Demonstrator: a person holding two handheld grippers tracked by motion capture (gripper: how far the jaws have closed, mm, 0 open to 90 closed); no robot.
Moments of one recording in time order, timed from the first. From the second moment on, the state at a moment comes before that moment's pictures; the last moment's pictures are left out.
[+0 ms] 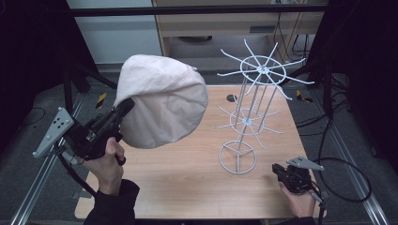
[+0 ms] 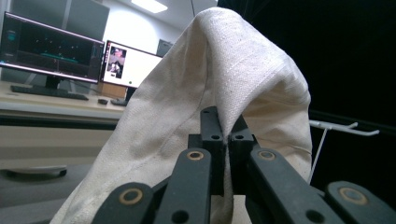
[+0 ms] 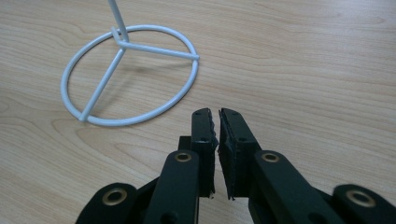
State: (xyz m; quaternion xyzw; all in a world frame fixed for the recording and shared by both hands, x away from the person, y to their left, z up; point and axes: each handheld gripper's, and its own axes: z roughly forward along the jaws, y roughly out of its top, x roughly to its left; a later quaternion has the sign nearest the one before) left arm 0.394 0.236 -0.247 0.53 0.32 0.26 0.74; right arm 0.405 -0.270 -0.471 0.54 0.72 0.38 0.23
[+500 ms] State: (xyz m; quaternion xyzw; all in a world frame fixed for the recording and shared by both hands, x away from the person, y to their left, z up) left arm 0.397 0.222 -0.221 0.49 0.30 0.25 0.78; right arm 0.405 -0.270 -0.472 0.54 0.72 0.38 0.23
